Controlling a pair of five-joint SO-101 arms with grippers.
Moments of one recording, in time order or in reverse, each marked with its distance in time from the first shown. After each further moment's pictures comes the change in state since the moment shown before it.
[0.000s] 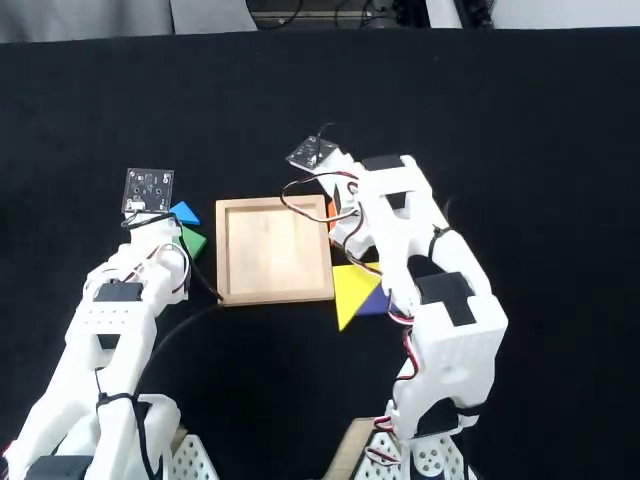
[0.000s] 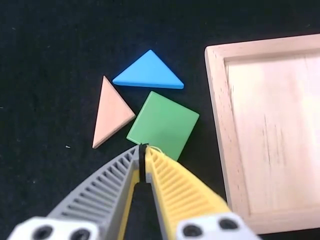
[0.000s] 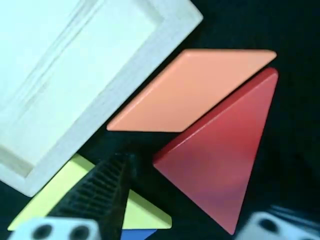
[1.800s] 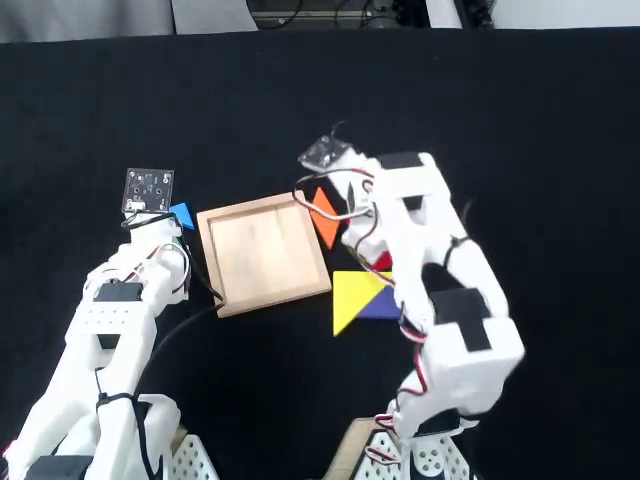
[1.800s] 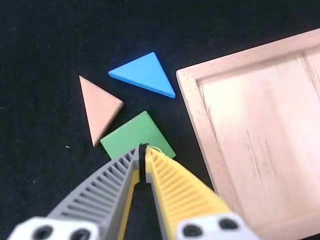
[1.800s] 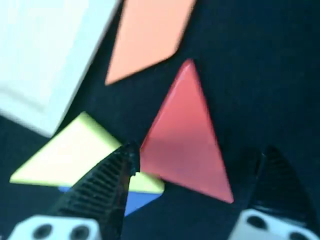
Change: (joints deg) left arm 0.0 0.0 0.0 0.0 0.0; right arm 2.3 -8.0 3.8 6.6 2.2
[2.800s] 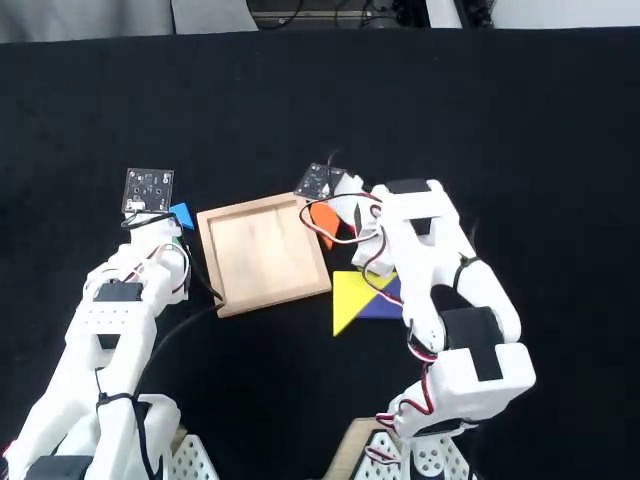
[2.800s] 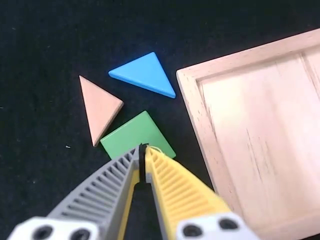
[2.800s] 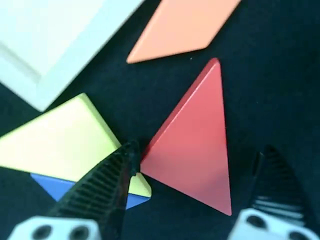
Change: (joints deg) left arm 0.0 0.0 0.0 0.0 0.0; right arm 1.1 -7.1 13.7 -11.4 14.7
